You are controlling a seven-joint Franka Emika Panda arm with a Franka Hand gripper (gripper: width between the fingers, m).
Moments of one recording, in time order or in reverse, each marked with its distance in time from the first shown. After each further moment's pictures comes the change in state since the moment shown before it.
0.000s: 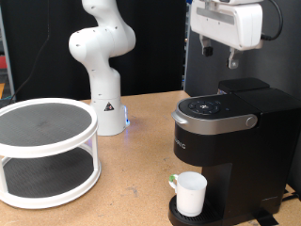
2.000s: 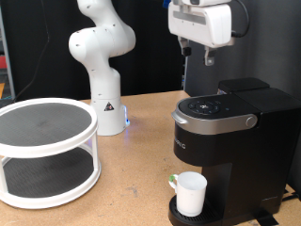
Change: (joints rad) arm -0.004 -0.180 -0.020 -0.209 -0.005 0.068 -0.049
